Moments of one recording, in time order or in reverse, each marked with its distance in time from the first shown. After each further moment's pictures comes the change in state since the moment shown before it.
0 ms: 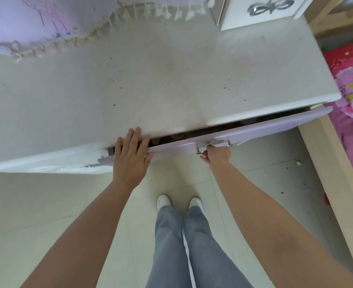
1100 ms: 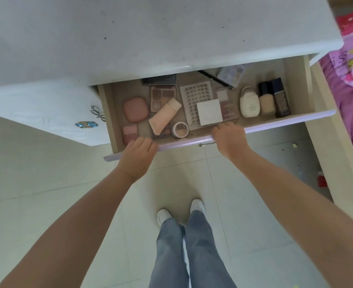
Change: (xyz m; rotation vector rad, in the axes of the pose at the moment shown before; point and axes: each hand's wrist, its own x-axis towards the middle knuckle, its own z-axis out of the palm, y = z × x) left_hand -0.109 0.058 0.004 -0.015 0.018 0.331; right_hand -0.012 0.077 -0.099 -1.788 0.027 -1.427
